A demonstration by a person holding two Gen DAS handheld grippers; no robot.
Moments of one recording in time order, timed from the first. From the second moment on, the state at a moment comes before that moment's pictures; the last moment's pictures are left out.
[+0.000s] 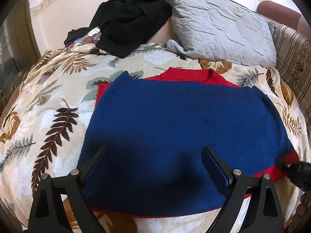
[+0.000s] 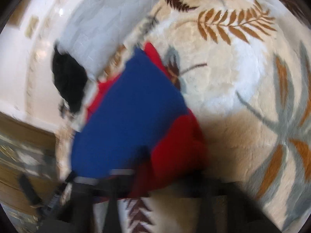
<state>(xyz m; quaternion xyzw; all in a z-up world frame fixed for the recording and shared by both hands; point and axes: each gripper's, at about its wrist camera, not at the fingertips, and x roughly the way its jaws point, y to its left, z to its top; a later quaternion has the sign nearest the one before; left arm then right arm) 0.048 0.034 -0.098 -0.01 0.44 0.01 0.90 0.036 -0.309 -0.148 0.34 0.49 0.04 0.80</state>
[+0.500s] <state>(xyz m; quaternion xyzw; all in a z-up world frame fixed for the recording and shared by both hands) 0.058 0.035 -0.135 0.01 0.46 0.01 0.89 0.040 -0.342 -0.093 0.29 0.45 0.08 0.84</state>
